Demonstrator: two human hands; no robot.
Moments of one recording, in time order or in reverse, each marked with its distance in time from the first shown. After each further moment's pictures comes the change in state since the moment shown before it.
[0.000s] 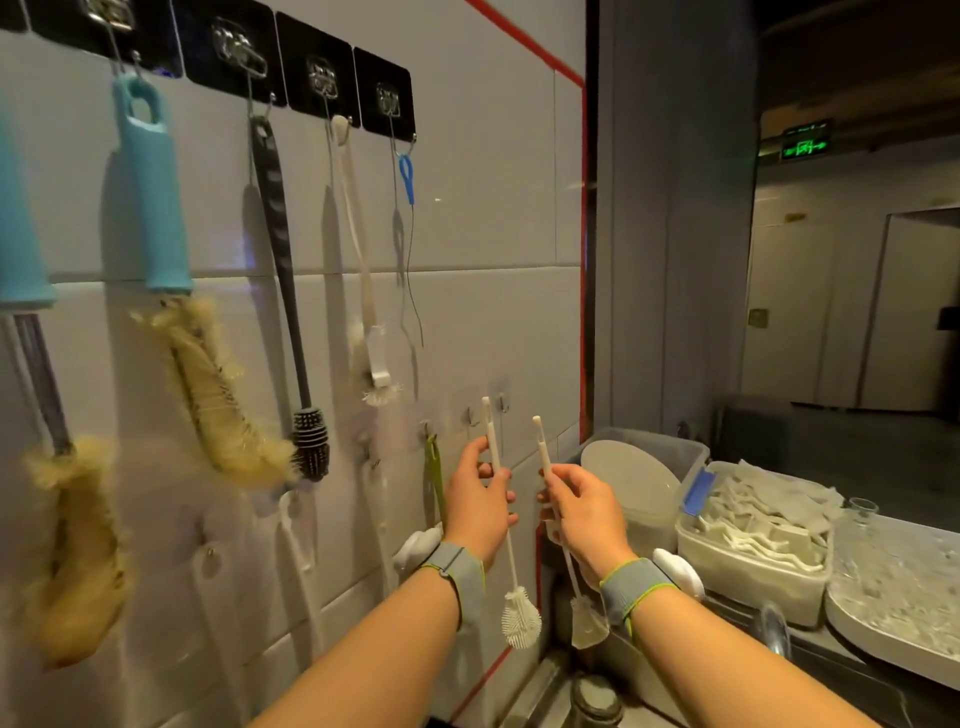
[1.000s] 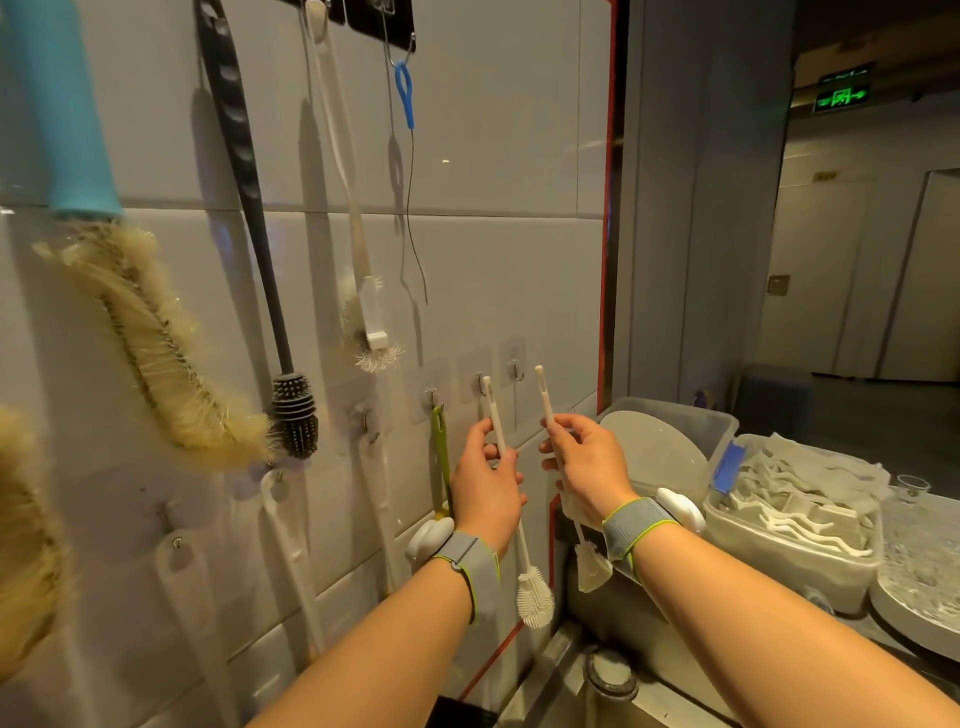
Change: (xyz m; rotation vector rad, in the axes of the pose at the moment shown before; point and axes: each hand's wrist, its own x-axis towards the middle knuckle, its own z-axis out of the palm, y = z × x) left_hand 0.015 -0.028 0.002 0.078 0.084 0.017; right_hand 0.043 0.001 0.021 0.022 -0.043 0.036
